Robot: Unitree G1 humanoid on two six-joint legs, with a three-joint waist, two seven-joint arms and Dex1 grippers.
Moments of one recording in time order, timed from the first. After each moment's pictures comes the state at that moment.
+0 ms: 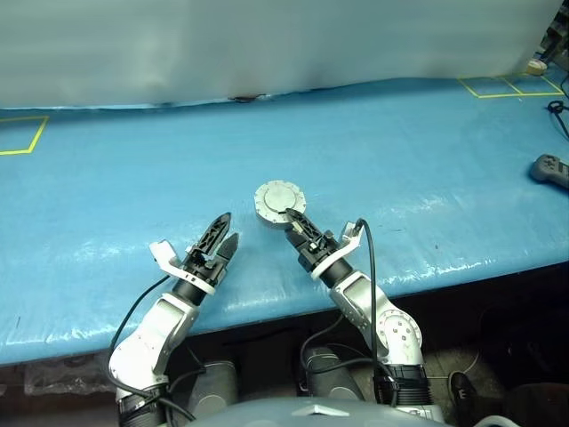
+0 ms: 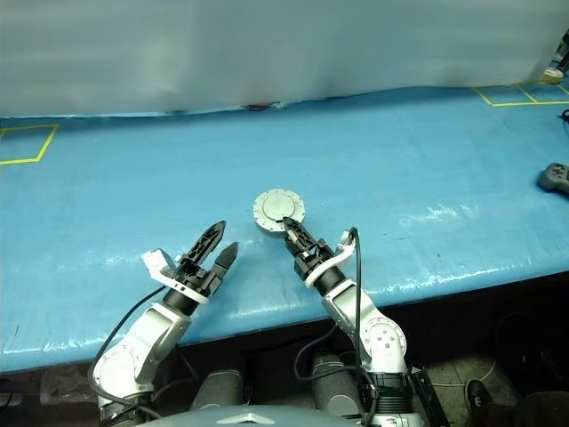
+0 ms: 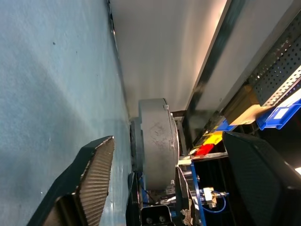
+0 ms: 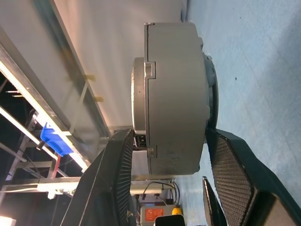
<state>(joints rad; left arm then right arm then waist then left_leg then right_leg) 0.10 -0.08 0.35 -0.16 -1.54 0.86 -0.17 -0.03 0.07 0.00 -0.09 1.58 0.63 -0.02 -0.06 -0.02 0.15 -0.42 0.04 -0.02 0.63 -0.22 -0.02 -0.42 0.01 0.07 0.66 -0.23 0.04</state>
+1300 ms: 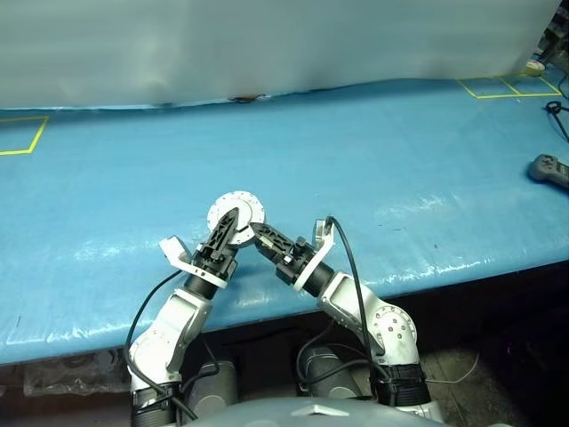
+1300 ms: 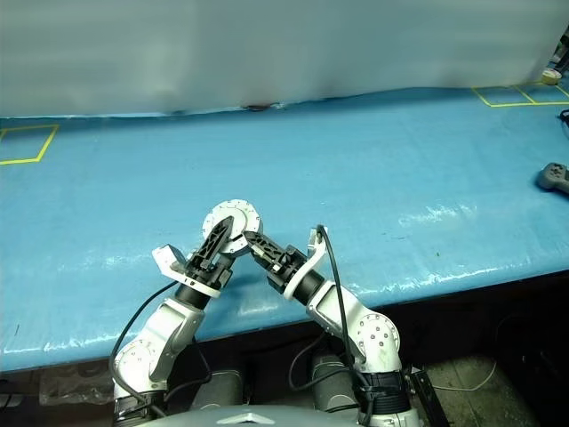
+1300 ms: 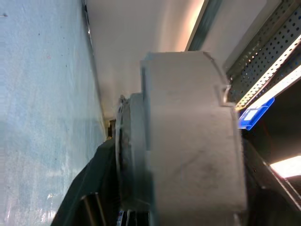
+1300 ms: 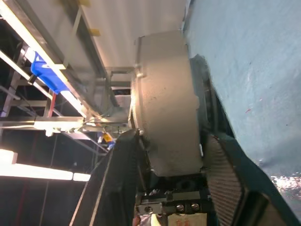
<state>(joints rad) 0.08 -0.07 0.22 -0.14 -1.57 0.72 -0.22 -0.04 0.06 0.10 -0.19 1.60 0.79 -0.11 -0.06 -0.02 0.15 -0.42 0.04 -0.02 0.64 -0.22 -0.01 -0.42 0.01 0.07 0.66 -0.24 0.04</state>
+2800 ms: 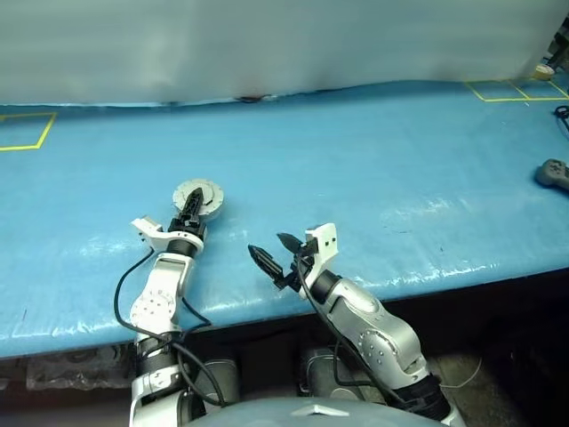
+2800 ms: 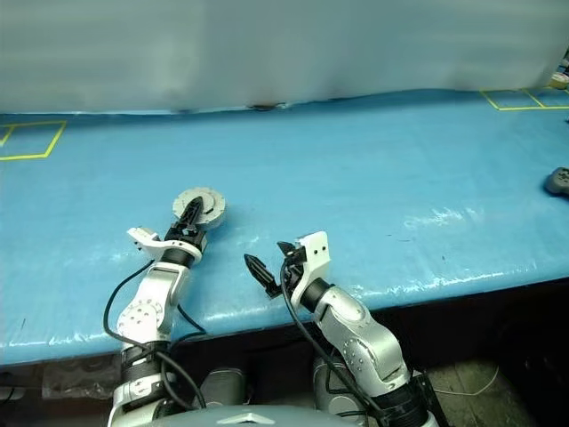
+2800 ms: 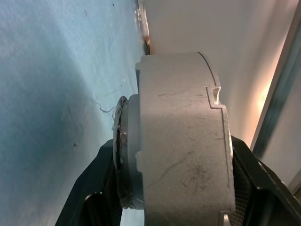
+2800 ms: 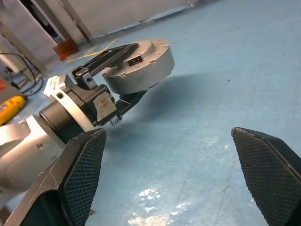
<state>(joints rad) -0.27 -0.04 0.43 0.17 -1.30 0.42 -0.02 0.00 -0.14 0.36 -0.30 0.46 0.34 0.24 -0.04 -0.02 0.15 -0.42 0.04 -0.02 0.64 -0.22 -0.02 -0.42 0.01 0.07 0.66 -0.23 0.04</state>
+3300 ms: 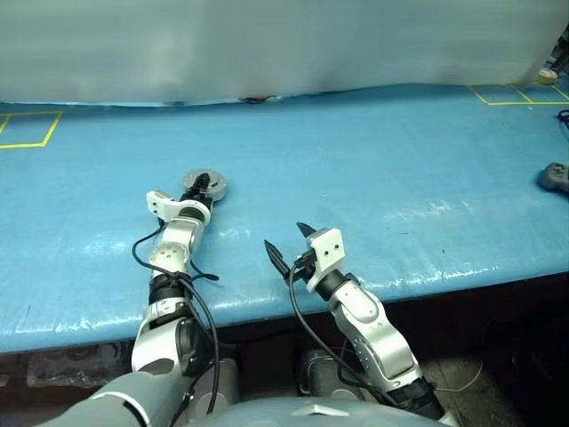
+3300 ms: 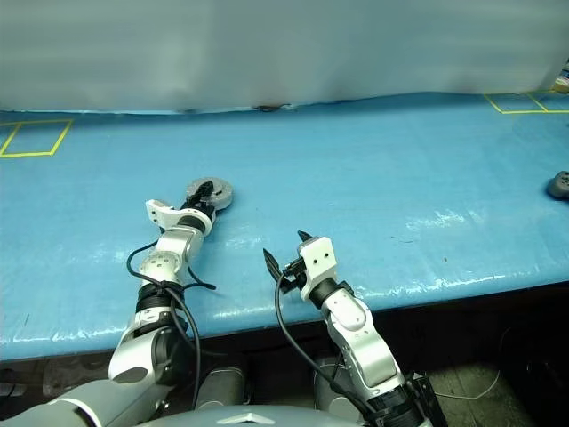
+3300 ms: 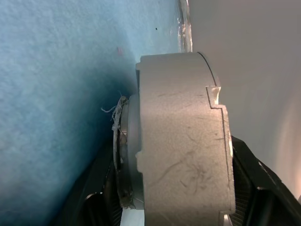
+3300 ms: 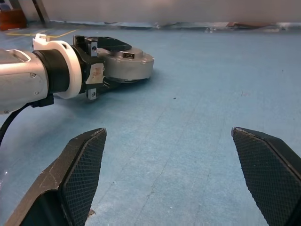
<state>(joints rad) -0.64 0.01 0.56 0.64 -1.11 0.33 0.02 0.04 -0.12 0.35 -0.19 0.15 0.13 0.23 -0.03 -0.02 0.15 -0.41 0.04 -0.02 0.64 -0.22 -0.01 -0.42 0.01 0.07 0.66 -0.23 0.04</state>
